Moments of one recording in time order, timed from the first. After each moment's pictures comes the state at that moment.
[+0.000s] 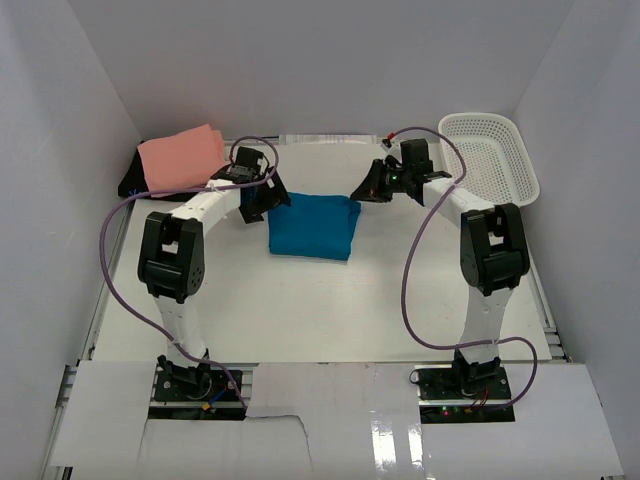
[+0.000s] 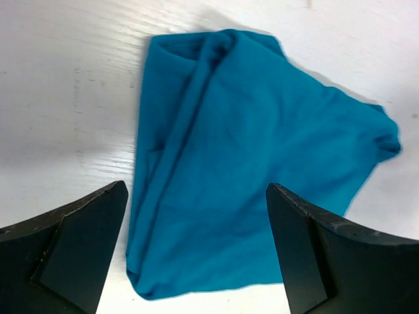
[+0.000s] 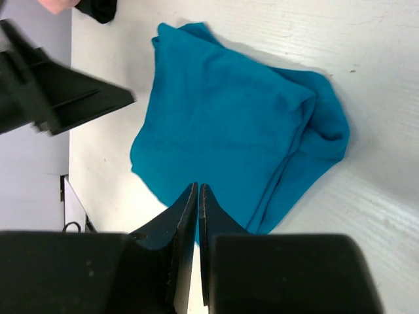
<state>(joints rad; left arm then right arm) -0.28 1.94 1.48 -0.47 0.06 -0.67 0.28 2.02 1.46 -0.13 -0.68 0.53</state>
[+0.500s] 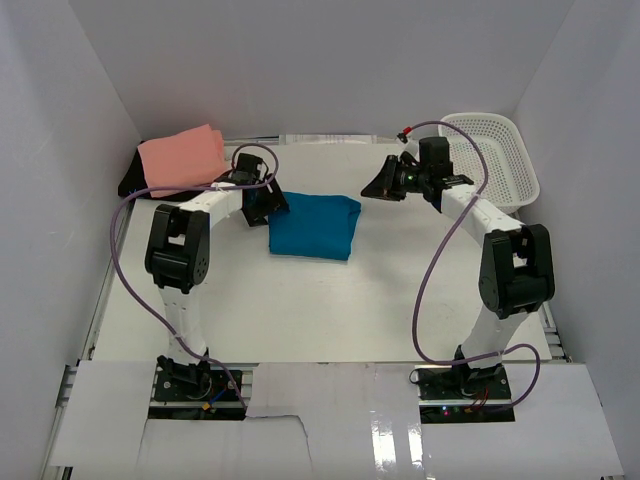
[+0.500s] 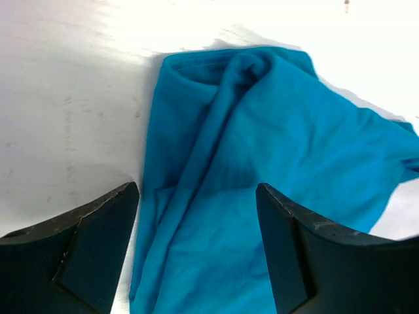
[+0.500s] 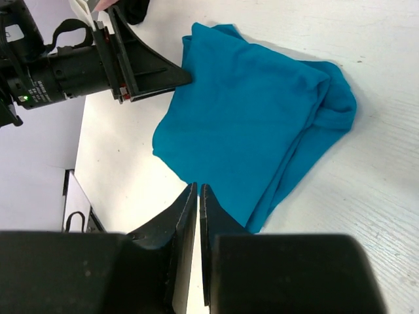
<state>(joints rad) -0.26 2.05 1.47 -0.40 0.09 -0.67 0.25 1.77 1.32 -0.13 -0.70 0.49</state>
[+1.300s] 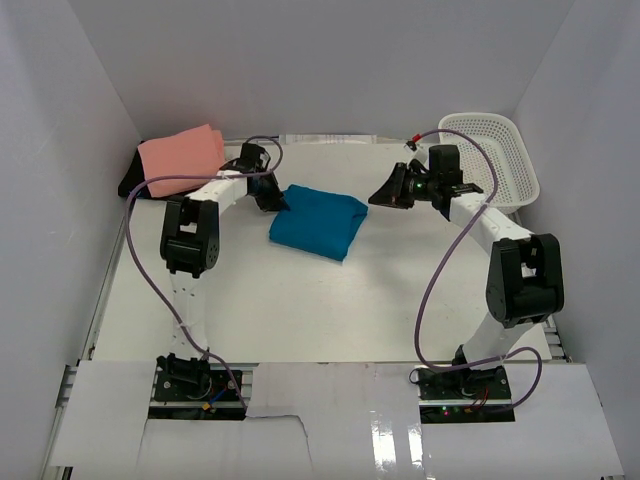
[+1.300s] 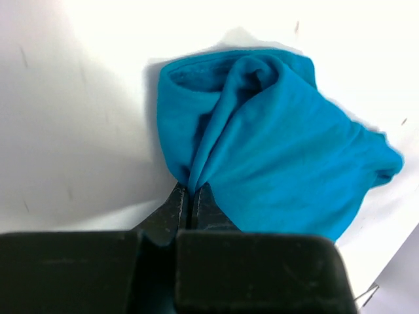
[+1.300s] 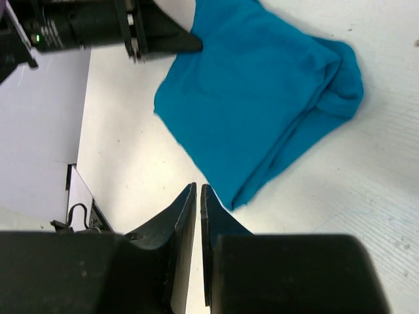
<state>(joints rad) -0.23 2.24 1.70 -0.47 0.27 -0.63 0.21 1.70 1.22 -0.13 -0.72 0.48</state>
